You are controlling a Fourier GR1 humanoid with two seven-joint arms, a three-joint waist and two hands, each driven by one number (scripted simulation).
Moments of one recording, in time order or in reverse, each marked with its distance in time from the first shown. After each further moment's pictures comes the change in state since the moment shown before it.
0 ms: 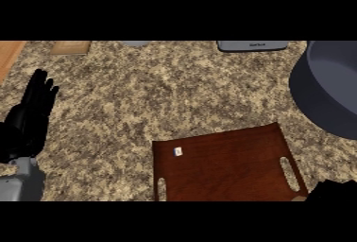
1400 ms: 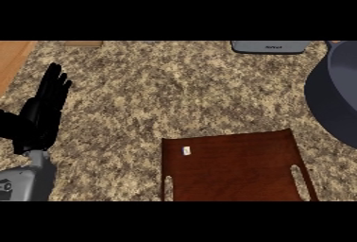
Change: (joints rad) left arm -0.051 -0.030 -0.028 0.029 -0.017 -0.020 -0.008; right arm -0.589 -0.127 -0.500 0.767 -0.430 0.095 0.030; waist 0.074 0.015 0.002
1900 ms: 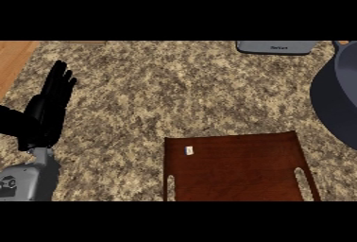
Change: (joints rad) left arm -0.021 -0.009 -0.014 0.006 -0.003 -0.008 -0.002; right arm -0.204 -0.025 0.093 0.383 0.375 -0.371 -0.202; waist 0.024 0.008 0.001
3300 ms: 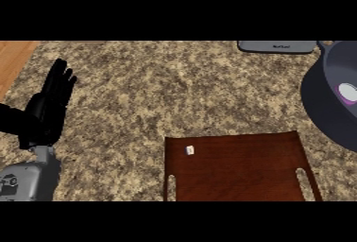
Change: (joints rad) left arm -0.012 -0.005 0.002 0.002 -0.008 0.004 0.001; right arm -0.374 -0.062 -0.166 0.752 -0.140 0.468 -0.191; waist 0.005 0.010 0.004
